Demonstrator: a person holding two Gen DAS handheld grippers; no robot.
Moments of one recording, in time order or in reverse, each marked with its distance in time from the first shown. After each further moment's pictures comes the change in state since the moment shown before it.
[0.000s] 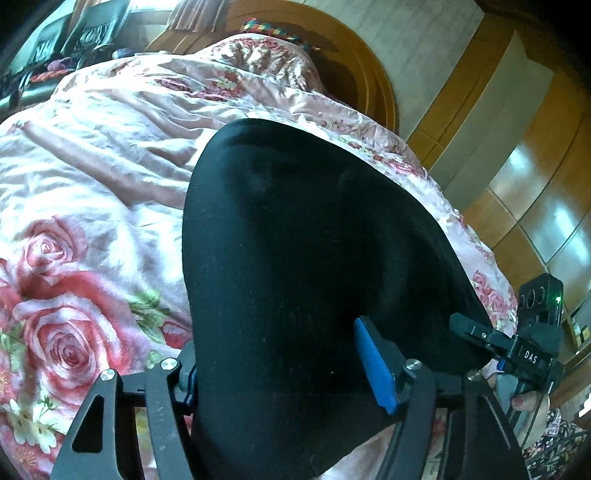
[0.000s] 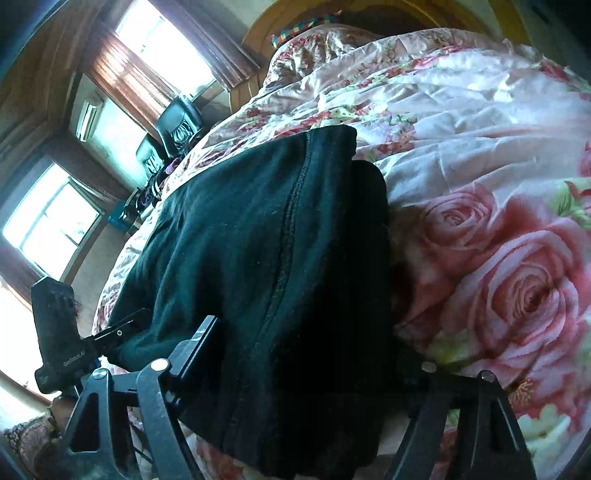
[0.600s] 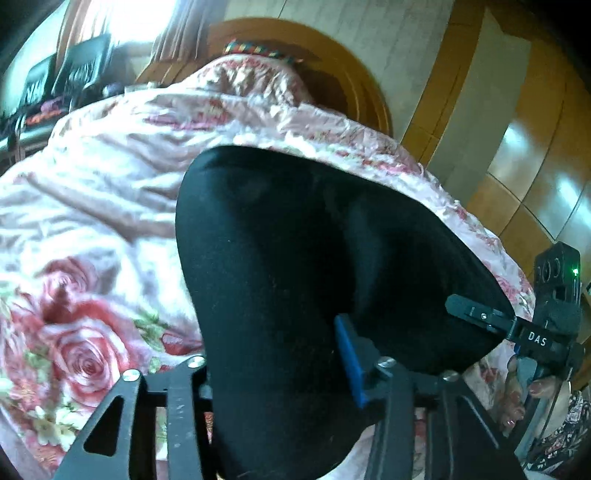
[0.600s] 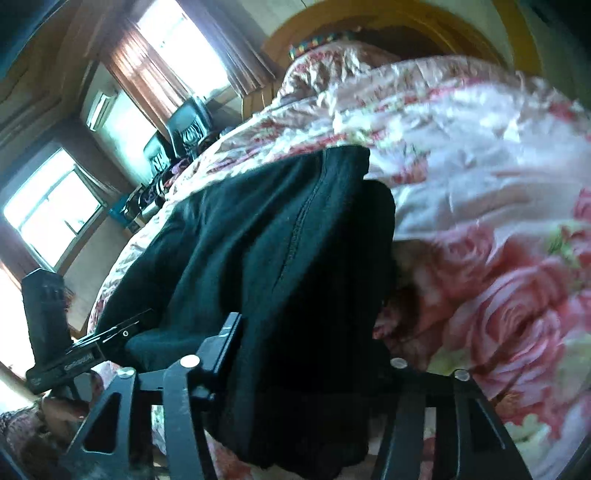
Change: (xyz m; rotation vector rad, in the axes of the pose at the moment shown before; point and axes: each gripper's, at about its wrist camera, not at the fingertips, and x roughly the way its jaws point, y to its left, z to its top) left arm -0.023 -0.037 -0.002 0.137 -0.072 0.073; right arm -0.024 0.026 0.003 -0.109 -0.077 -0.032
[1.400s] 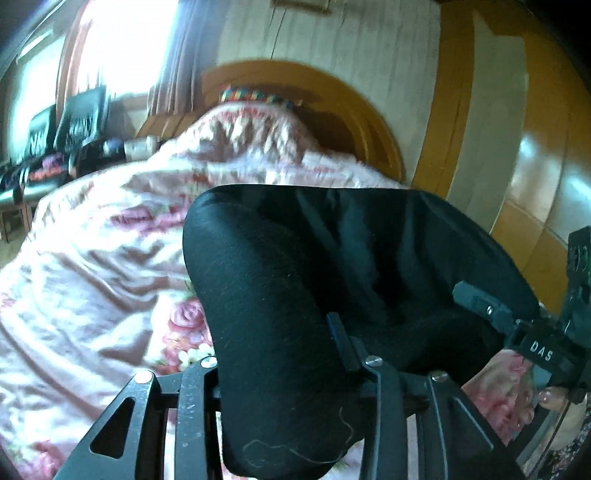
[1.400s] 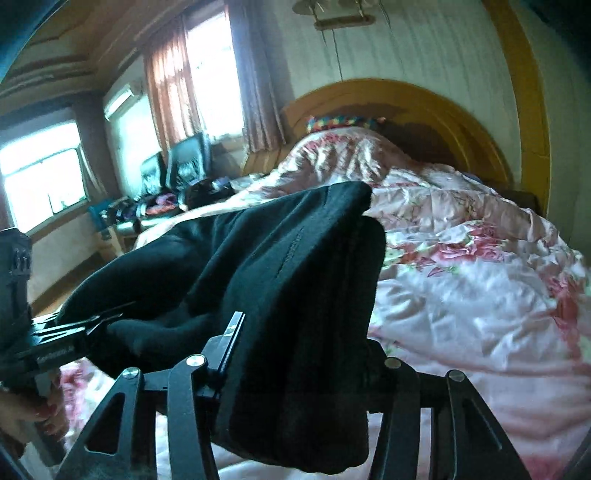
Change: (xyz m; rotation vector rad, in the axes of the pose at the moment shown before) left arm 0.093 -0.016 0.134 0.052 -0.126 0.101; right arm 0.050 -0.016 0.153 -0.263 -0.206 -0.192
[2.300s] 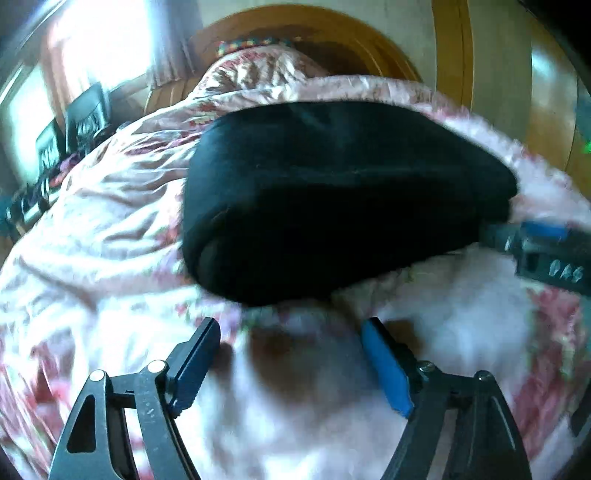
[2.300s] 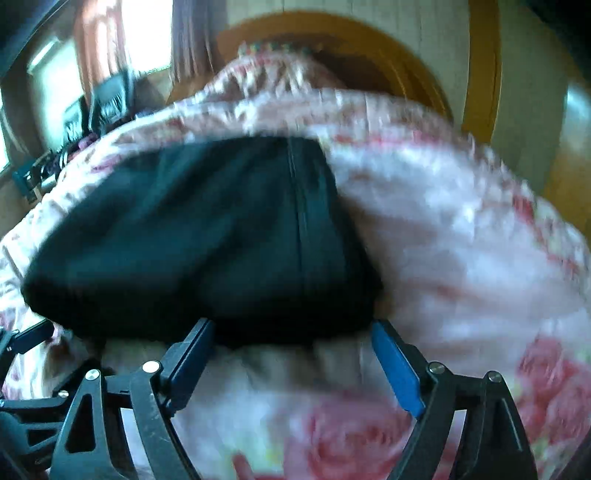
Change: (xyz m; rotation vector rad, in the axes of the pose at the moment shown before) left arm -0.003 -0.016 -0.121 0.140 0.162 0.196; right arm 0.010 0.003 -0.086 0.106 0.293 -0.272
